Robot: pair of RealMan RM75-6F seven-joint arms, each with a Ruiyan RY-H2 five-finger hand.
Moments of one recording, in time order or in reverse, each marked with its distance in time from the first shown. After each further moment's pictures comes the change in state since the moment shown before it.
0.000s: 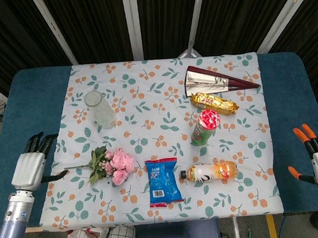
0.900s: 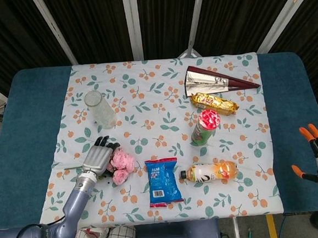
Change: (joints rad) left arm -0.370 -0.378 -0.071 0.148 -0.490 -0.290 0.496; right arm -0.002 -0.006 0.016 0.005 0.060 -0.018 0.015
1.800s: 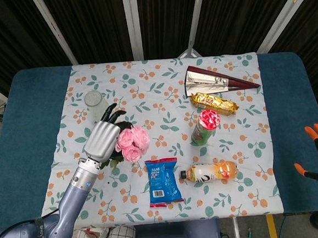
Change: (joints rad) left arm -0.011 0.170 -0.200 -0.284 0.384 0.162 -0.263; right arm 0.004 -0.023 0.023 0.011 0.078 -0.039 -0.003
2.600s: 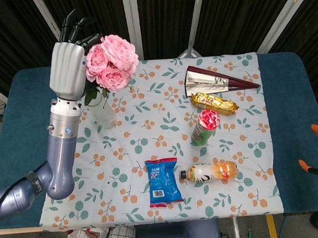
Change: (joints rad) left arm -0.239 0.082 -0.336 0.277 -0.071 0.064 -0.192; right arm 0.015 -0.031 0.034 0.066 0.078 -0.058 0.030
